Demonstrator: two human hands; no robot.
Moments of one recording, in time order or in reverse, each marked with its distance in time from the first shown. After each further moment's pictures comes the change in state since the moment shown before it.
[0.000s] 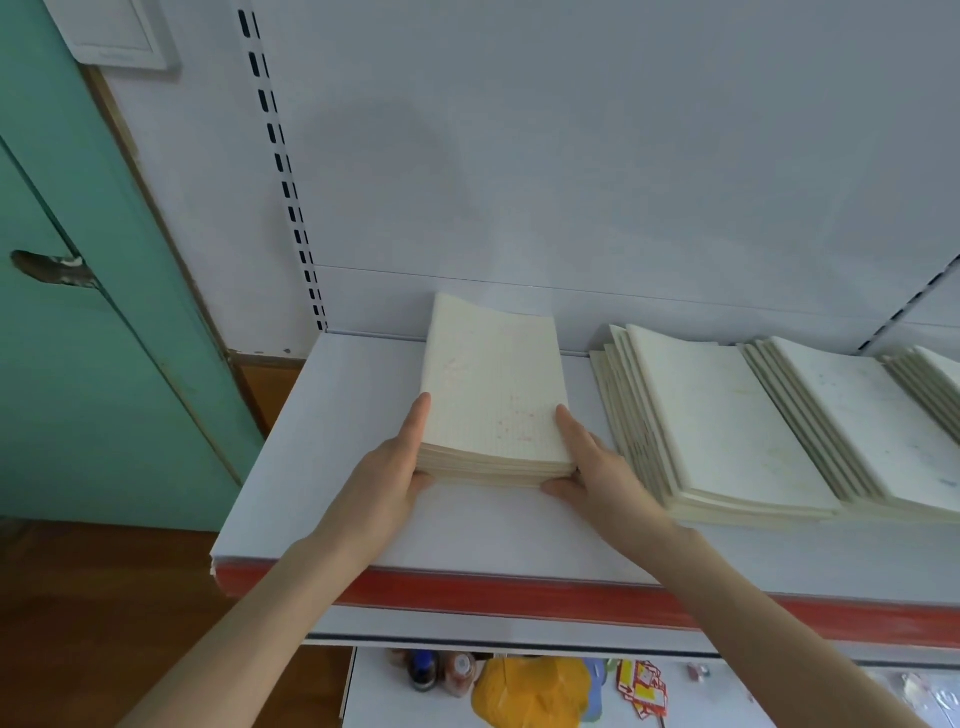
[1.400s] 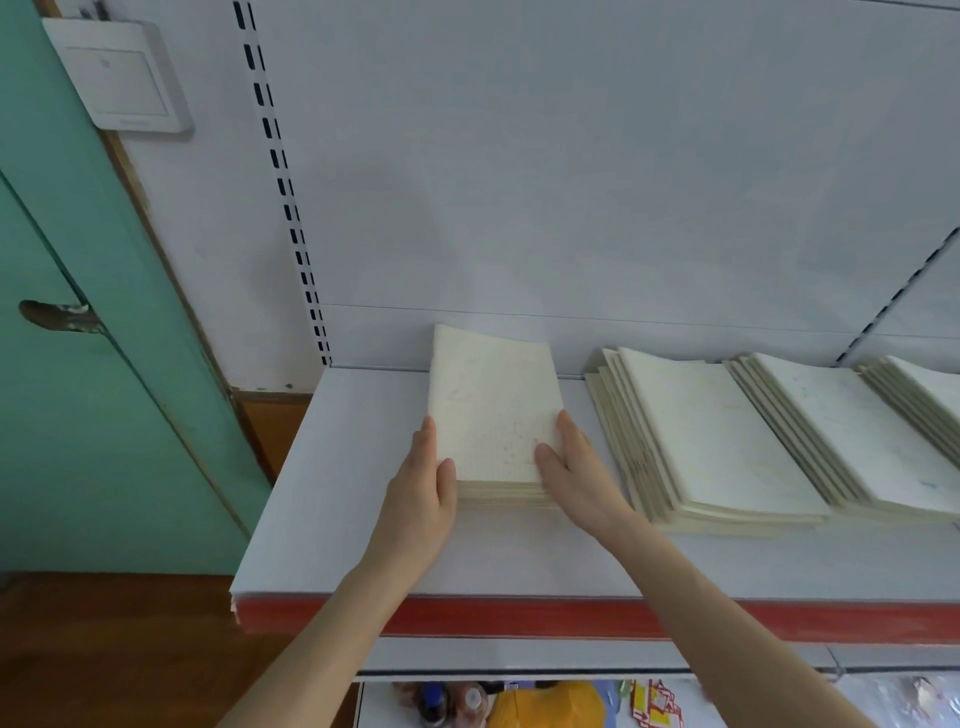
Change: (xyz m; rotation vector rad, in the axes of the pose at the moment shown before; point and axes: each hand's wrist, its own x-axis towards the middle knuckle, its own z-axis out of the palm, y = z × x) left_hand 0.006 0.018 0.011 -0.153 0.113 -0.084; right_hand 0.028 -0.024 0.011 0.380 0.177 0.250
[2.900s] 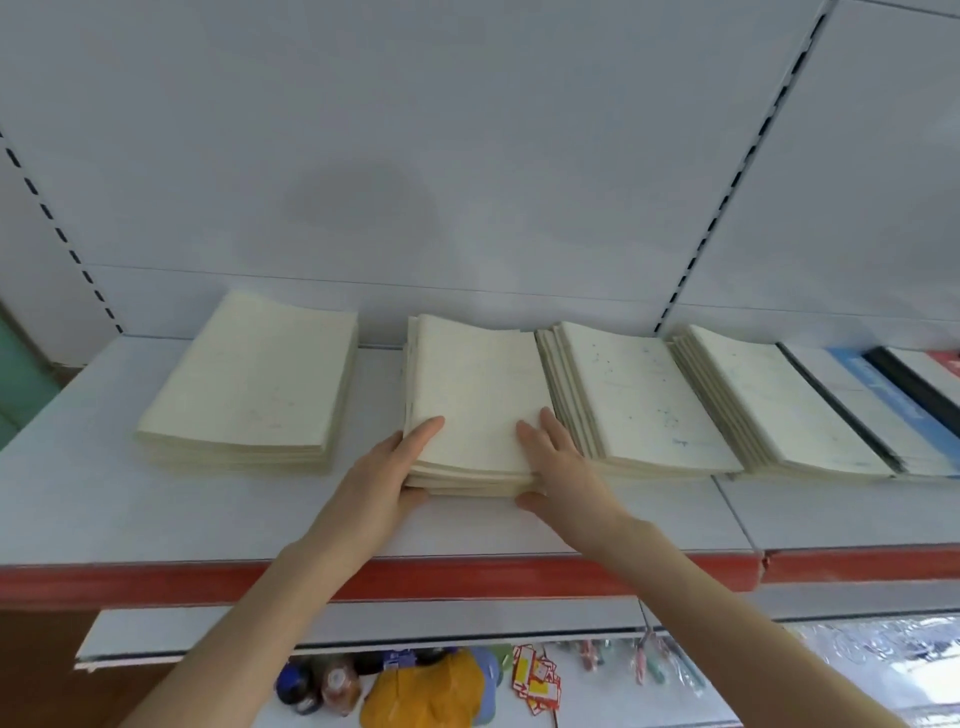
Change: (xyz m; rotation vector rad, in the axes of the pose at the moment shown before) left_hand -0.006 0.116 0.146 0.143 -0.157 0.205; right_hand -0.060 0.112 -0.188 -0.516 -0.196 -0.080
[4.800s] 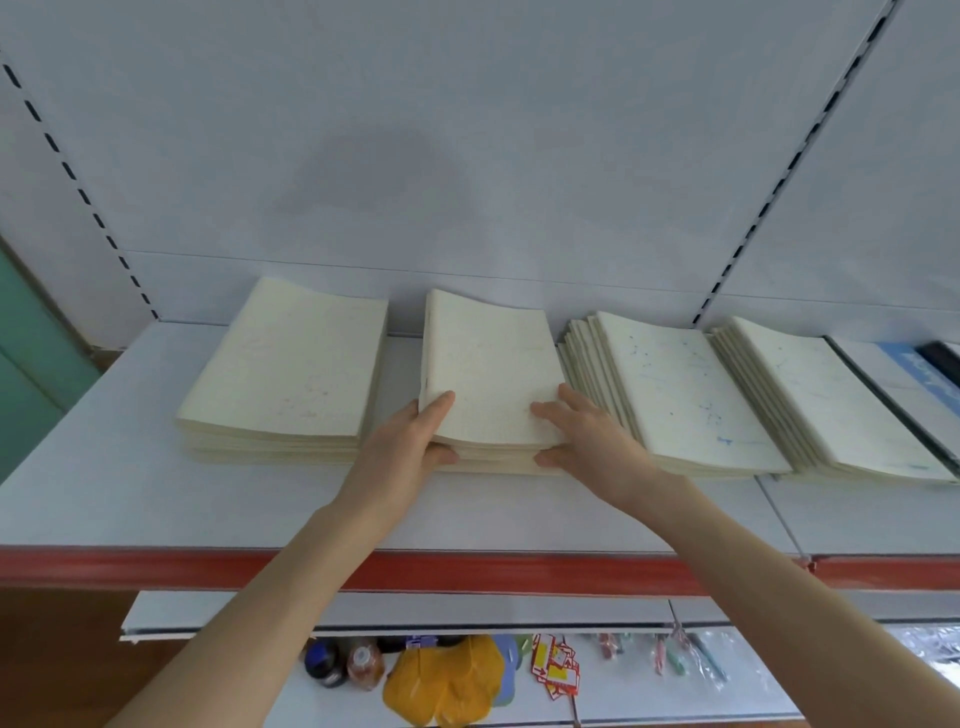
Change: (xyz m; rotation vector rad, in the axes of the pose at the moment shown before) left_hand 0.014 0.001 -0.016 0.034 0.101 0.002; right_hand 0.029 -0.005 -0.017 -0.097 -0.035 -0.037
